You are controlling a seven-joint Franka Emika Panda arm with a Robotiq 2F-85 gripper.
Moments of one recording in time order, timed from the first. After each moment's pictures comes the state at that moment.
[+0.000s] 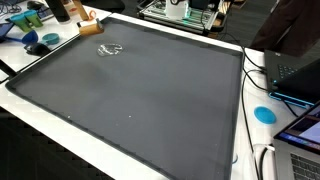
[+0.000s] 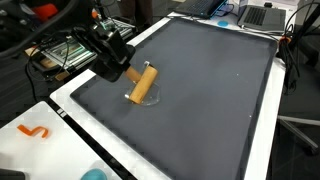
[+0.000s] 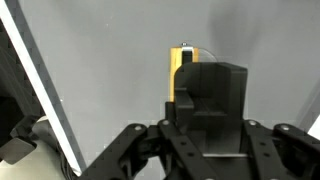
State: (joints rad) arm -0.34 0.11 -0.18 -2.03 0.39 2.12 -2.36
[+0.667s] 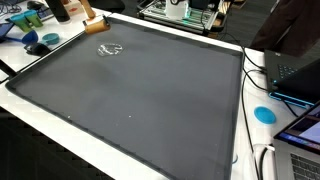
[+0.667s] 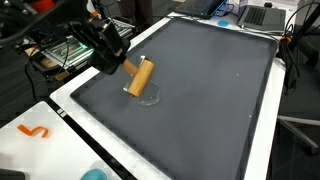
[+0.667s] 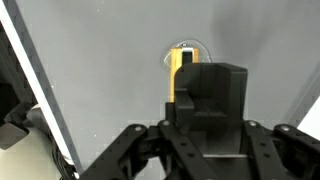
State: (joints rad) arm -0.34 0.05 -0.20 -2.11 0.41 2.12 -2.43
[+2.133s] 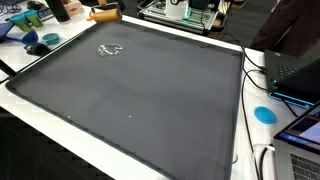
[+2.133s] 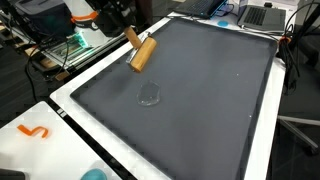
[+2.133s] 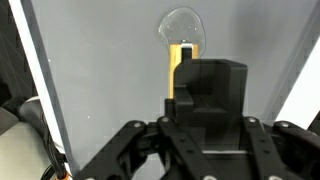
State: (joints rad) arm -0.21 -0.22 -0.18 -2.29 0.24 2.17 -2.21
